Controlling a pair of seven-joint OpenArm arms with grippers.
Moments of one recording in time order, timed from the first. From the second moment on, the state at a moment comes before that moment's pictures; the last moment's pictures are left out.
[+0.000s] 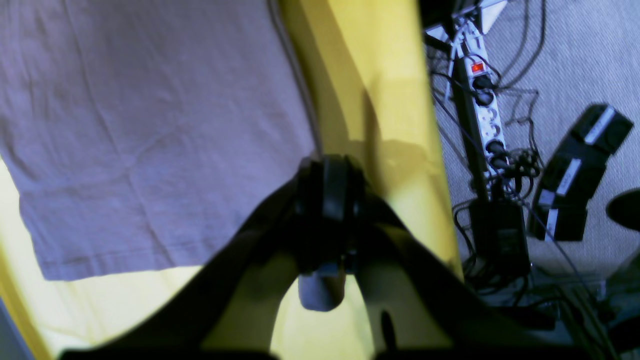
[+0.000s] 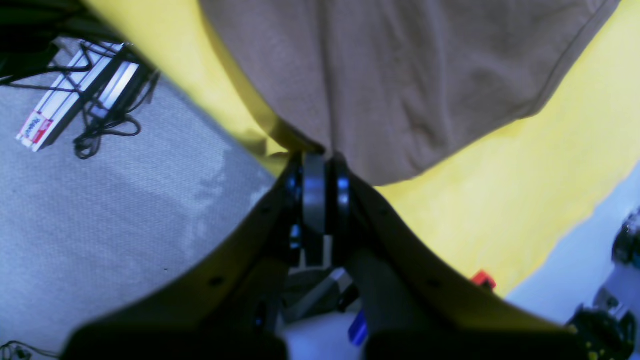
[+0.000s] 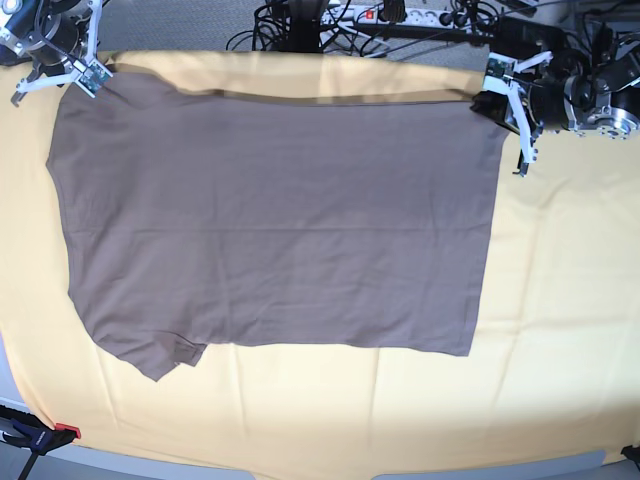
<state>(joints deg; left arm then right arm) 0.3 -80.7 47.4 119.3 8.1 -31.1 1.5 -58.4 40.1 18.9 130.9 9.8 24.3 -48.4</state>
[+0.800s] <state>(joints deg) -0.2 -83.6 47.3 124.8 5.8 -37.9 3.5 -61.7 39.2 19.0 133.1 5.0 25.1 -44.5</state>
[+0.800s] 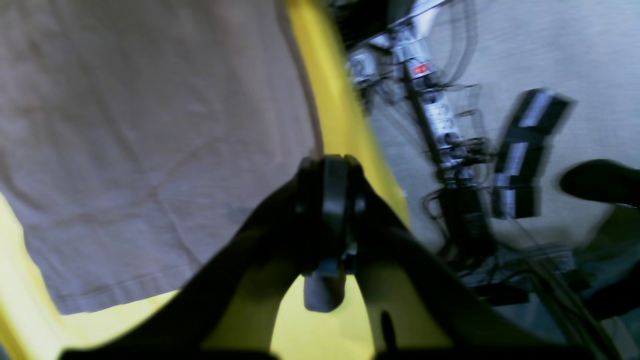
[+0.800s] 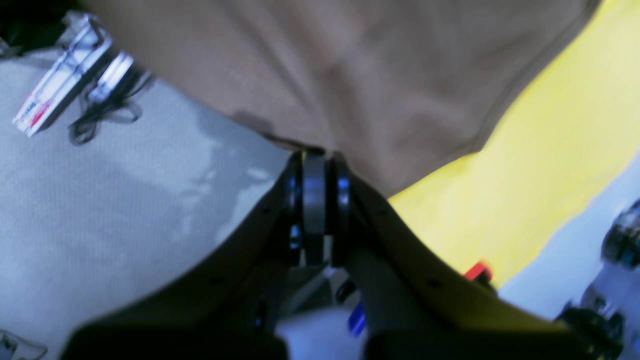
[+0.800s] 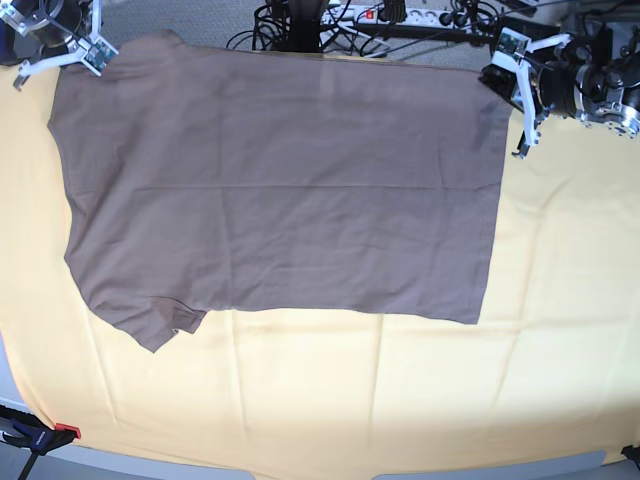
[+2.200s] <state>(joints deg) 0.0 -64.7 47.3 117.7 16.2 -5.0 25.1 -27.0 38.7 18.8 106.8 23.0 36.9 -36.4</state>
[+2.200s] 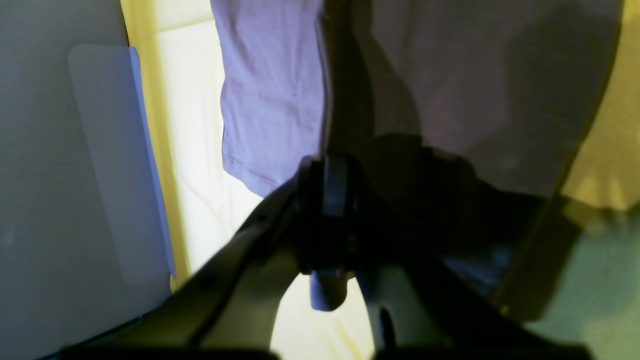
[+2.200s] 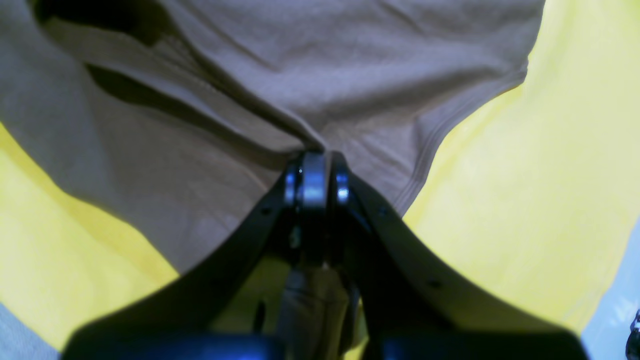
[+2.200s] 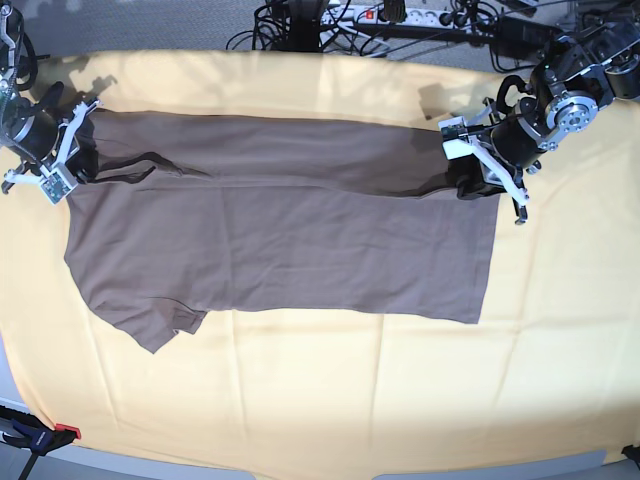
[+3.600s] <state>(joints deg) 0.0 -71.1 47.3 117.8 14.7 -15.9 24.6 -35.6 41.9 18.8 107.1 10.5 42.0 -36.2</state>
